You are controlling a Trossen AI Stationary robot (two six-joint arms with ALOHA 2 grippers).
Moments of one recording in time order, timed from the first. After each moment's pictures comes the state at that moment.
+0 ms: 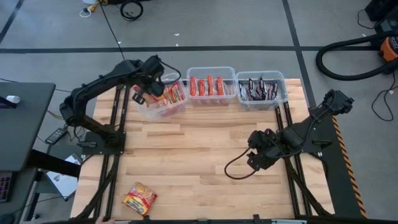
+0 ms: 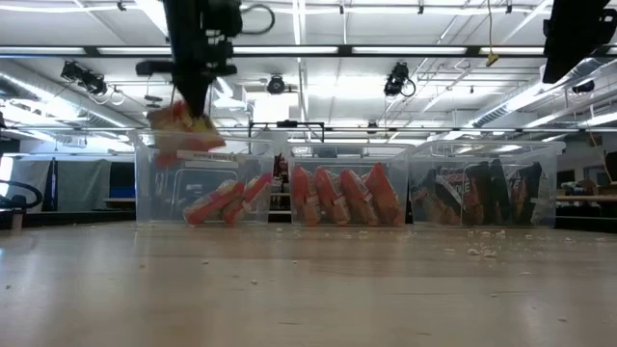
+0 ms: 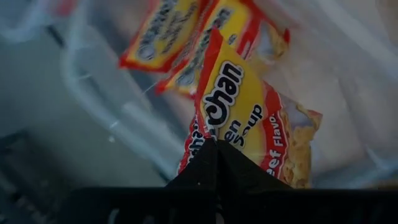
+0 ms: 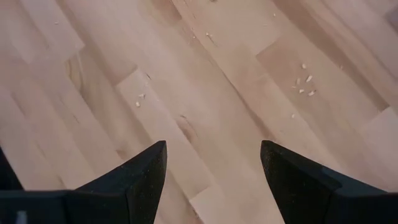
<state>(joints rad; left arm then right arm) 0.62 1.47 1.44 -1.20 -0.22 1.27 0.60 1.26 1.10 -1.13 0.35 1.21</state>
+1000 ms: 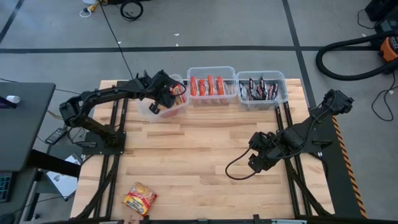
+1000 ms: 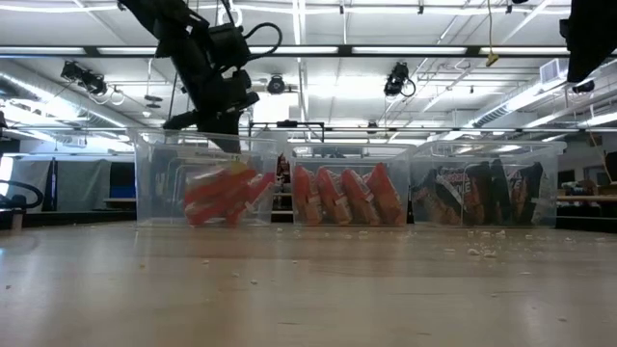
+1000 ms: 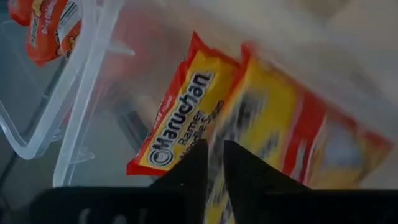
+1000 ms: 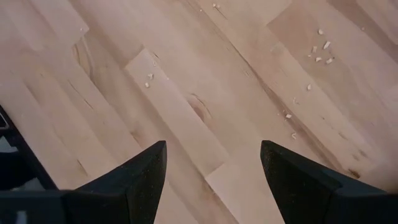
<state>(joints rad) 0.55 1.46 1.05 -0.57 -0.05 1.30 0.61 1.26 1.10 -1.13 0.27 1.30</state>
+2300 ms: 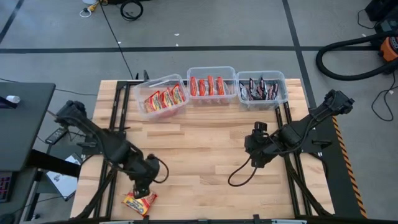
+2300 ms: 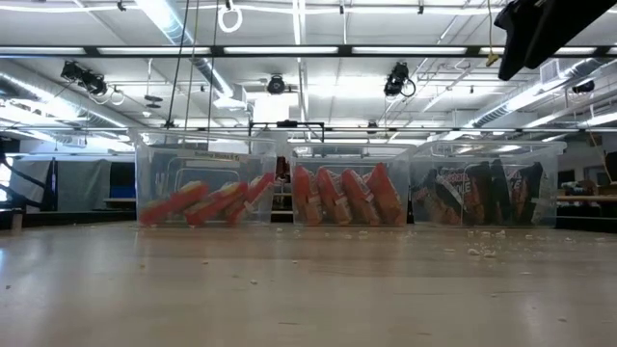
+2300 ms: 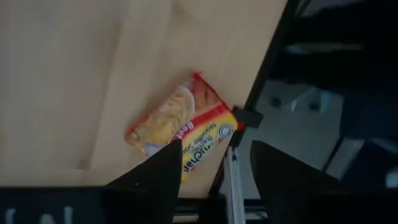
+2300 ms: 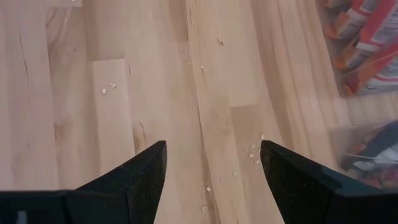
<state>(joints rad) -0.64 1.43 1.30 -1.09 0.22 -1.01 0.55 1.26 1.10 -1.11 0.45 0.60</state>
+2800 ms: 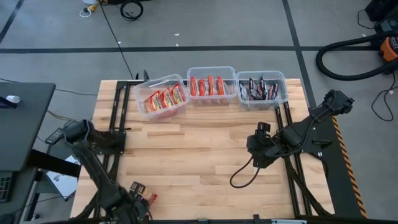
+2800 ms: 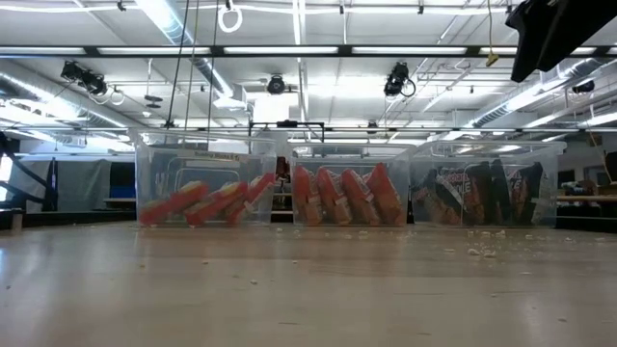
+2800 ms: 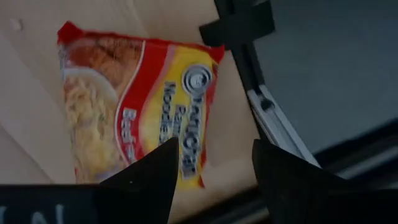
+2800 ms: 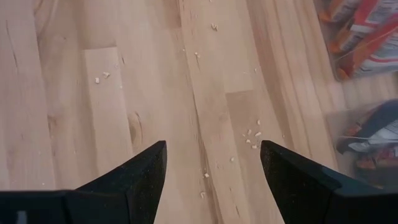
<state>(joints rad) -1.01 1.74 1.32 -0.96 0.12 -0.62 0.58 1.26 1.10 -1.17 0.46 0.69</state>
